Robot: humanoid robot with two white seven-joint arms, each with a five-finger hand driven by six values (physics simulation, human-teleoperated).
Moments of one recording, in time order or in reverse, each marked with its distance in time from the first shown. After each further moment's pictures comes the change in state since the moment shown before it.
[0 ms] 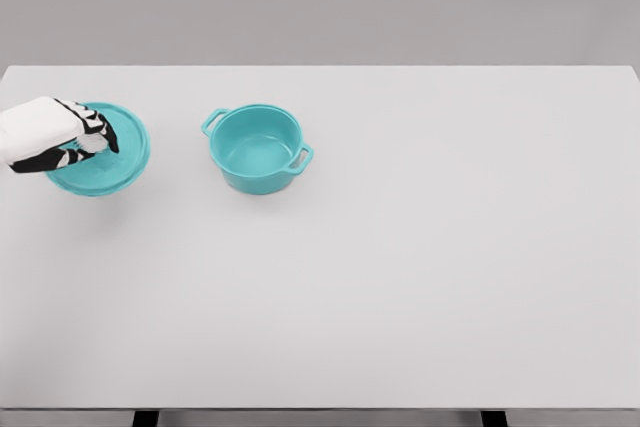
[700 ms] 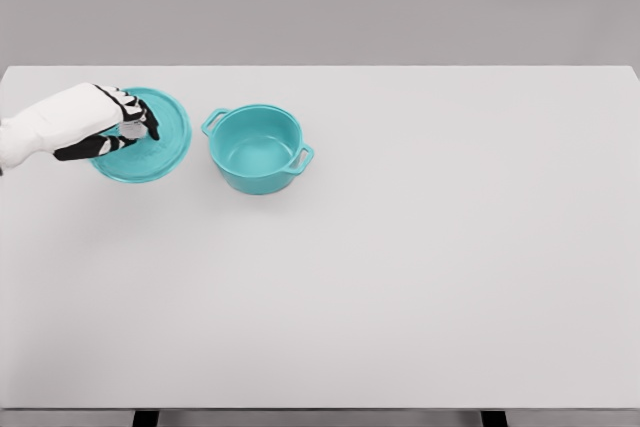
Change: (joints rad) left arm -0.048 -0.105 -0.012 -0.023 0.003 0.000 0.000; right arm 0.000 0.000 0.000 0.000 0.000 0.000 0.000
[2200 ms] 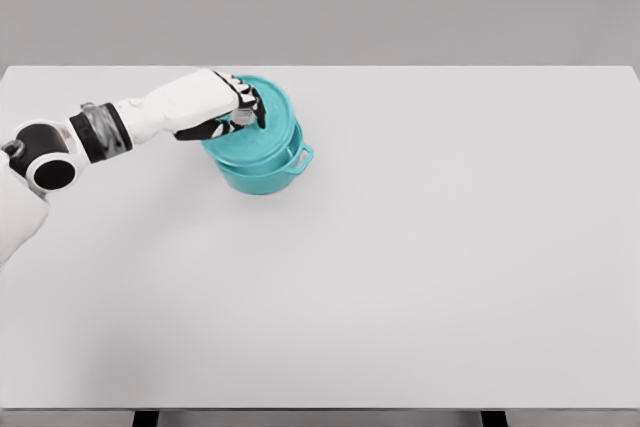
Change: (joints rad) left arm -0.192 -0.332 -0.136 0.155 -0.150 0.000 -0.005; right arm 0.000 0.000 0.000 0.000 0.000 0.000 0.000
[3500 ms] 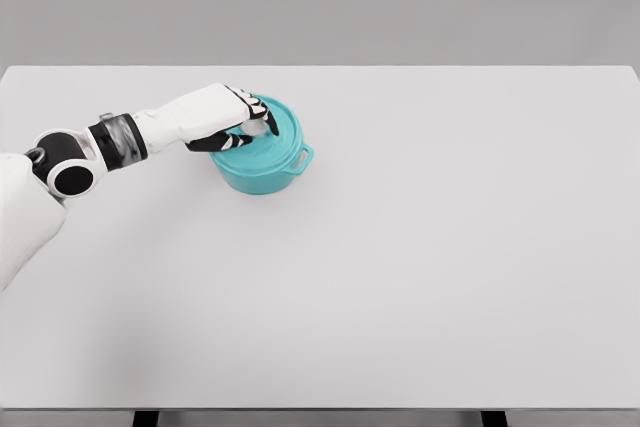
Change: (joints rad) left arm -0.005 -0.038 -0.031 0.065 -0.006 0.000 0.001; right arm 0.000 0.000 0.000 0.000 0.000 0.000 0.000
